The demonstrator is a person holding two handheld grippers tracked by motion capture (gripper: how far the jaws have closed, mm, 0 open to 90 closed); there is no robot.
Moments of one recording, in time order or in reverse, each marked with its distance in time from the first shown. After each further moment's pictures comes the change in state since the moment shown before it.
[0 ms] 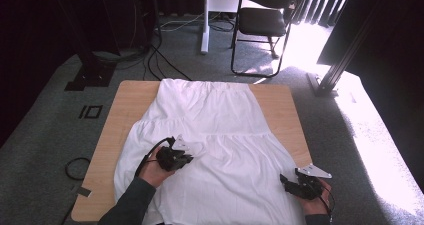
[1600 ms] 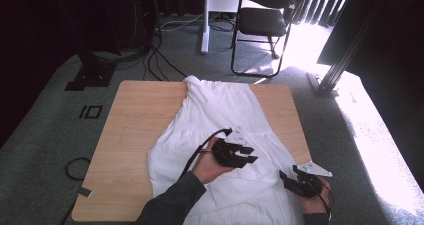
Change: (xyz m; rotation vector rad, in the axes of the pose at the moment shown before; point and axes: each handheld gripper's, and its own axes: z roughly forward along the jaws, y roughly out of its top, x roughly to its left) left arm -0.085 0.133 0.022 -0.262 -0.267 0.120; right arm 0.013 0.018 -0.012 -0.044 0.003 0.000
